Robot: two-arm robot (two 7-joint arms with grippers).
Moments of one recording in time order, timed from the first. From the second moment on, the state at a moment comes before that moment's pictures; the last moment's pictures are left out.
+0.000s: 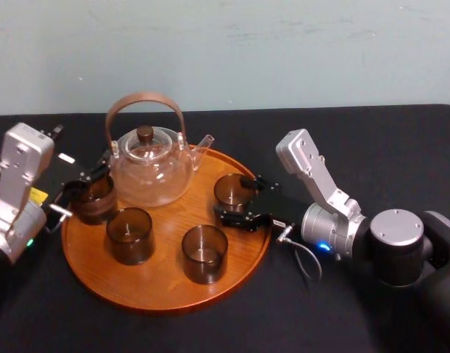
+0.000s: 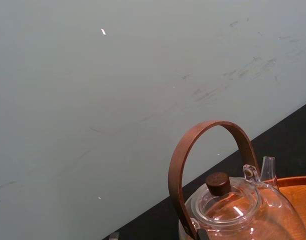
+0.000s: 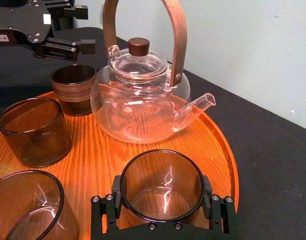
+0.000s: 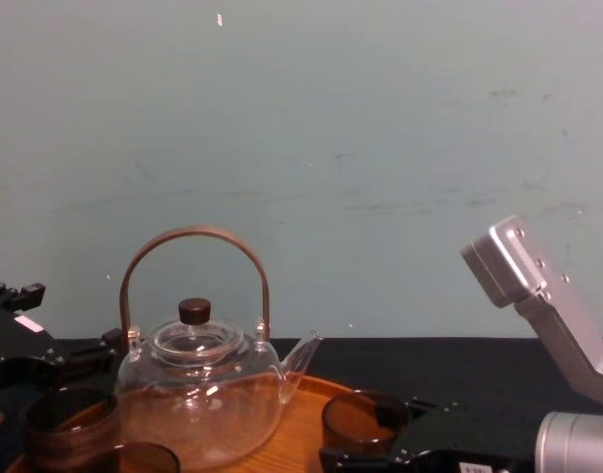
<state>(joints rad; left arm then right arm) -0.20 0.60 0.45 -1.41 -0.25 -0.12 0.03 0.38 0.29 -0.53 -1.19 0.23 0.07 0.51</state>
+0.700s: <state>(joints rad) -0.20 0.60 0.45 -1.41 -0.25 -0.12 0.03 0.38 0.29 -0.53 -1.19 0.24 0.07 0.51</state>
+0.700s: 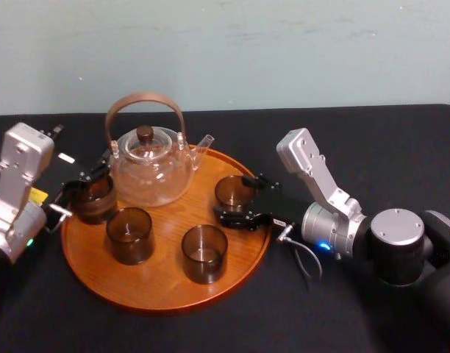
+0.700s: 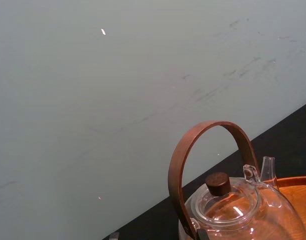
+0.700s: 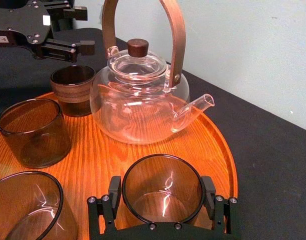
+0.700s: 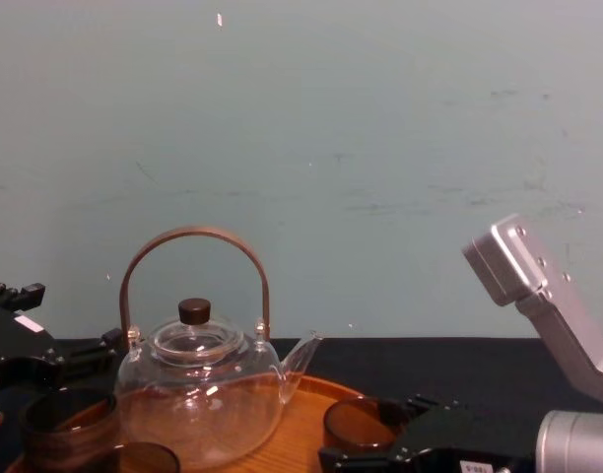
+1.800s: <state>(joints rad) -0.20 0.60 0.45 -1.41 -0.25 -0.12 0.03 0.35 0.32 -0.49 -1.28 0.26 0.01 0.51</state>
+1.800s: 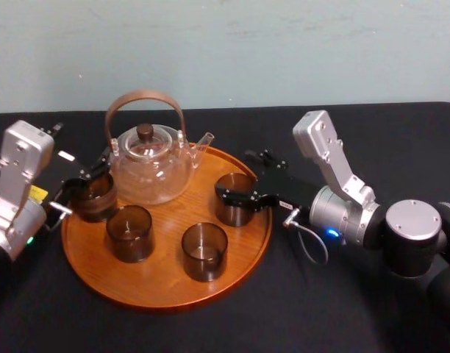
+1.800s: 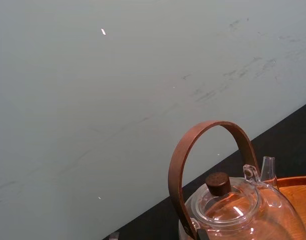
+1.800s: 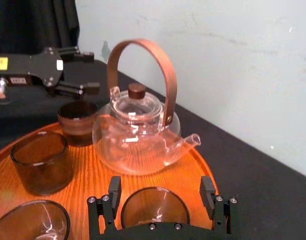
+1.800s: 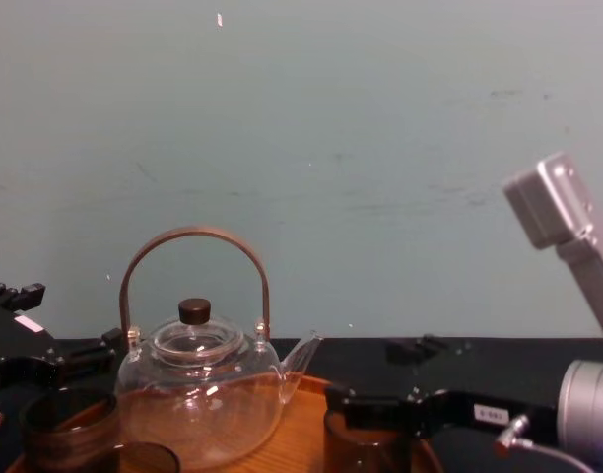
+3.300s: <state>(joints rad) -0.20 0.60 0.45 -1.41 -0.25 -0.12 0.03 0.02 0.46 -0.21 -1.55 0.29 -0.08 0.32</state>
